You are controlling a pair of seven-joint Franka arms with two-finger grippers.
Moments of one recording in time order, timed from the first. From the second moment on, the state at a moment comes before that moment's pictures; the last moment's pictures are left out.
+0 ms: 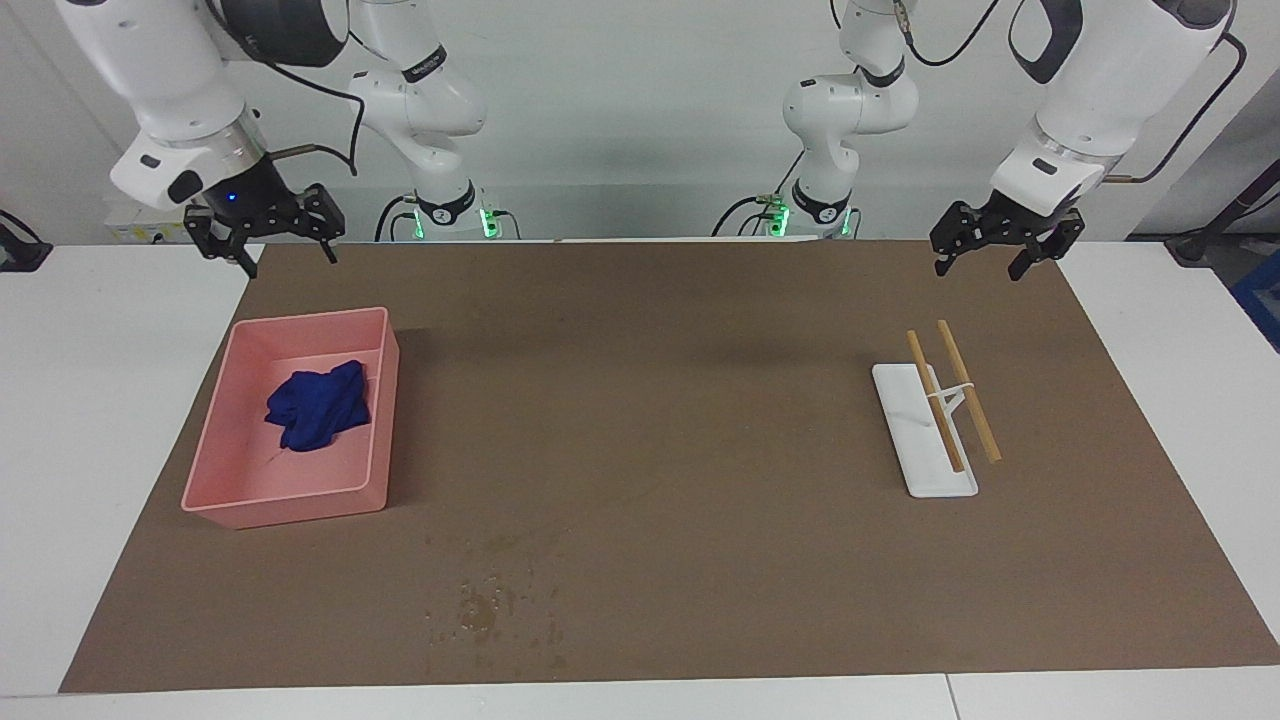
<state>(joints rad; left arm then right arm) -0.01 -0.02 -0.07 -1.61 -0.01 1.56 0.08 -0.07 -0.11 0.11 -1.67 -0.01 1.55 -0.11</state>
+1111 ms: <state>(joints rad) -0.01 -0.02 -0.07 -1.61 -0.01 1.56 0.08 -0.02 -0.09 0.13 -1.65 0.01 1.55 0.16</state>
